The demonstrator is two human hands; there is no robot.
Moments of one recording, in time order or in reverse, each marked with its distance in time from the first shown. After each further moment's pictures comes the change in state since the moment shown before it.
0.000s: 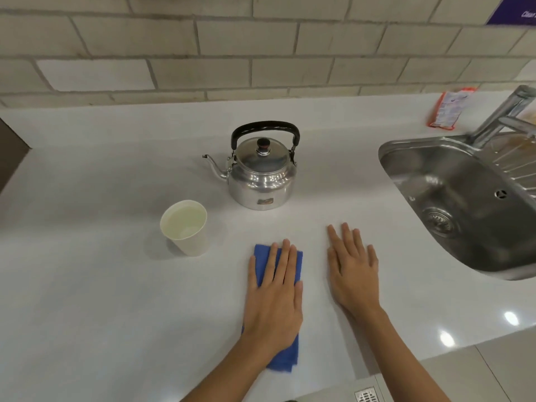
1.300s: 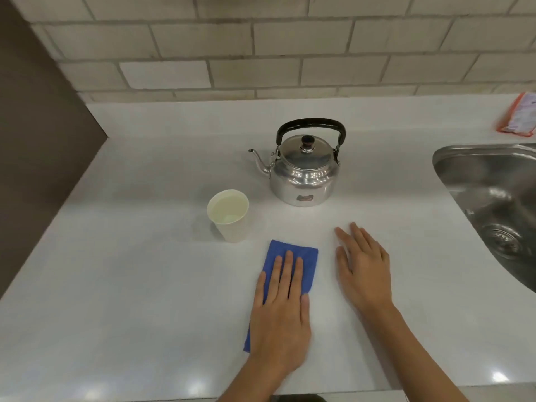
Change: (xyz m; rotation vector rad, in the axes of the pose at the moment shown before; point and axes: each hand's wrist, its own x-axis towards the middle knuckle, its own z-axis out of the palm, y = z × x) left_hand -0.051 -0.007 -0.013 0.062 0.099 -0.224; right_hand 0.002 -0.042 0.007 0.096 0.009 -0.145
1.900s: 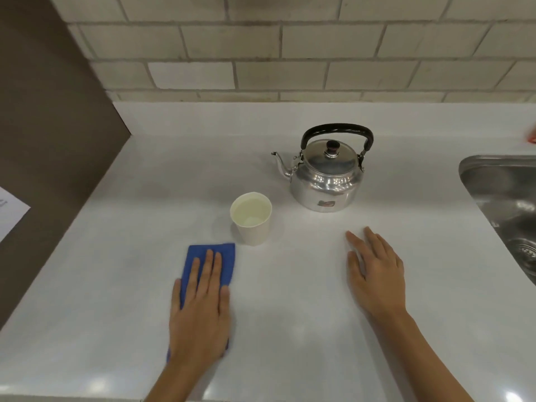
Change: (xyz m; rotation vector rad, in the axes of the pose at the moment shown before) left_hand -0.023 -0.141 -0.024 0.057 0.095 -0.277; right_hand 0.003 -0.017 0.004 0.037 0.003 0.017
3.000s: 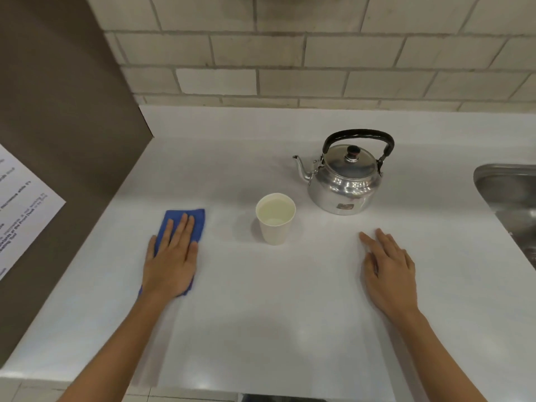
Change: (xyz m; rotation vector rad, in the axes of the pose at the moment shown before) left_hand 0.087 -0.102 -0.021 -0.041 -0.060 -0.115; right_hand -0.001 -0.014 0.004 -0.001 -0.010 -0.009
